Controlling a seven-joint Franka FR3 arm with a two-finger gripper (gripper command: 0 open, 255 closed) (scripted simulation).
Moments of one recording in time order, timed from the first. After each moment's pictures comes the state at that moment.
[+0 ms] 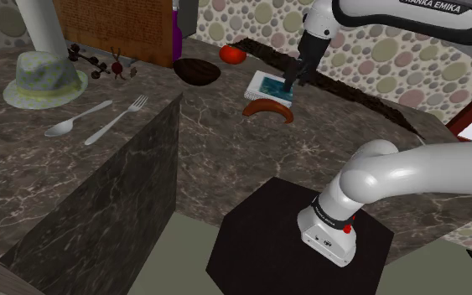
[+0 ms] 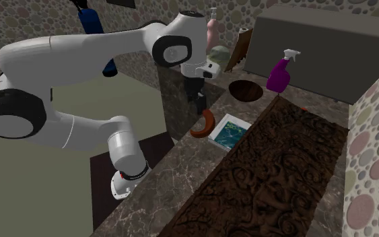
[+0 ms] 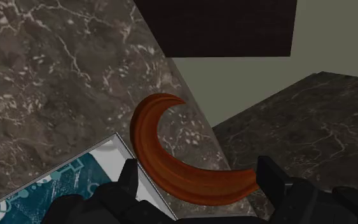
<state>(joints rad) -0.01 -0.81 -0.02 -2.42 -0.04 1.65 0.00</state>
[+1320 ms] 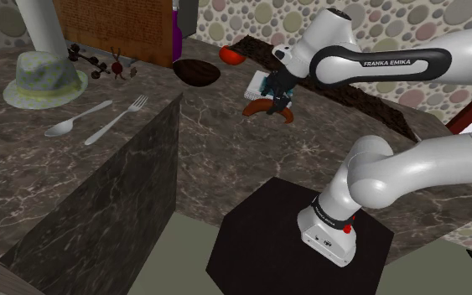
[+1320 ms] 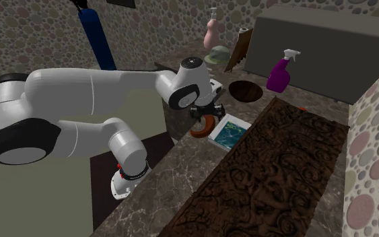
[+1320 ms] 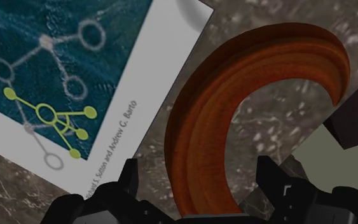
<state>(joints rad) 0.28 -0.79 -0.36 -2.75 -0.28 2.29 -0.88</state>
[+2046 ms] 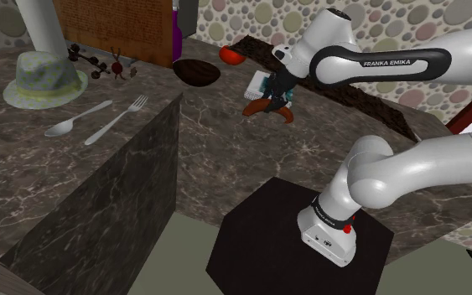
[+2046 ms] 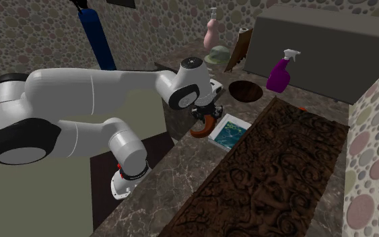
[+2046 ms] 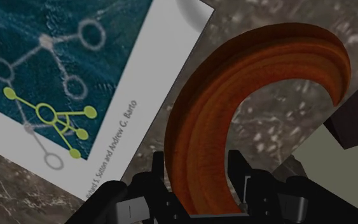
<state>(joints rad) 0.28 -0.79 -0.36 -2.75 -0.28 2.29 -0.88</state>
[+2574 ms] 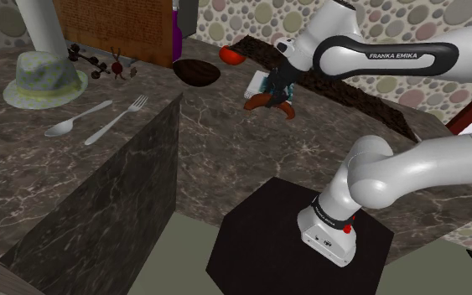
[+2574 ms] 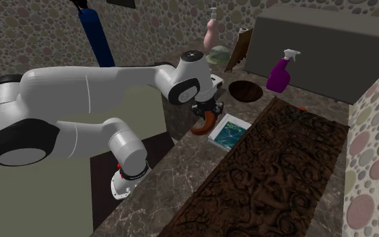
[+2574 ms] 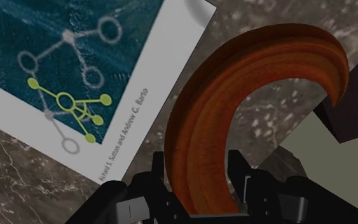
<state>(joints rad) 0.29 -0.81 -0.34 -2.70 -0.27 2.23 -0.88</state>
